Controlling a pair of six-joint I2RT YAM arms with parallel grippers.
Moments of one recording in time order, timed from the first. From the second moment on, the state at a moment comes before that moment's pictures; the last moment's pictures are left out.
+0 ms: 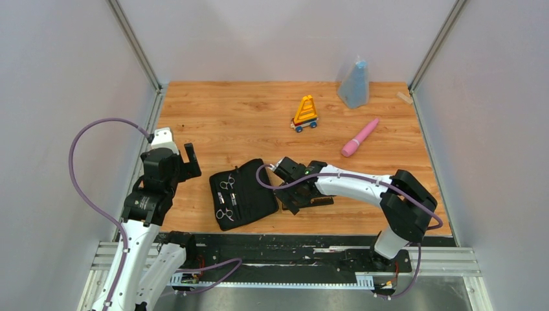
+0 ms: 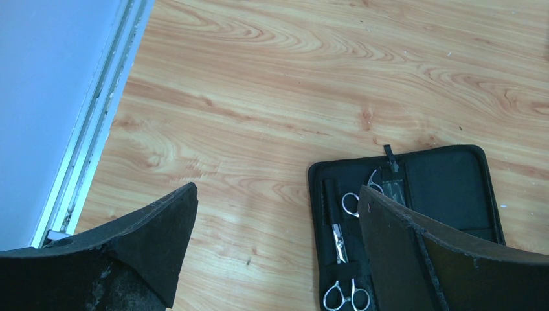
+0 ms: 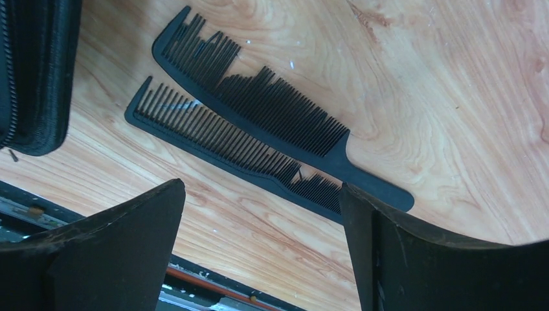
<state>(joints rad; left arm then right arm) -0.17 0.64 0.83 -0.71 -0.32 -0.24 0.97 1.64 1.07 -0.71 0.19 0.16</state>
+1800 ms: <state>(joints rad) -0.17 0.65 0.83 -0.71 -0.31 -0.24 0.62 1.75 1.13 -0.63 0.07 0.29</state>
